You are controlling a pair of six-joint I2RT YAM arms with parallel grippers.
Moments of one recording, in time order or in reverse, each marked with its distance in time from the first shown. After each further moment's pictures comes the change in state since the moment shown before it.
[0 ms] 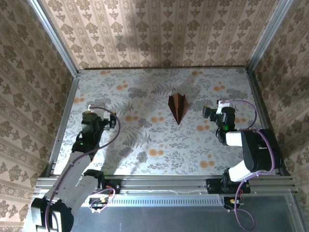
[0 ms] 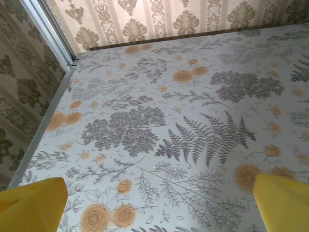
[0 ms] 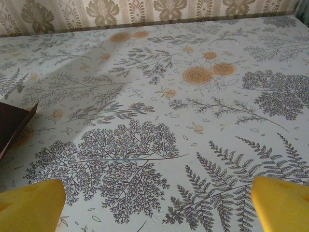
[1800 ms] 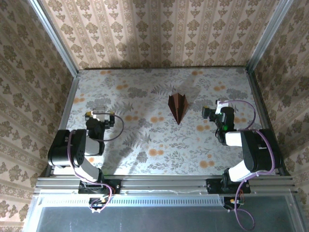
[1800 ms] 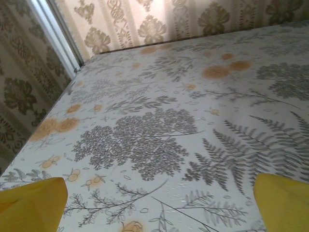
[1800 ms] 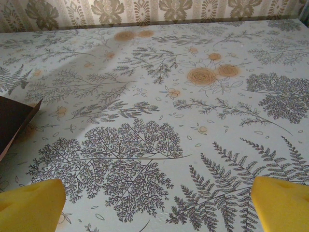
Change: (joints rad) left arm 0.205 0.797 -0.221 1.175 0.143 0.091; right arm 0.013 0.000 0.000 0.000 0.003 -0.019
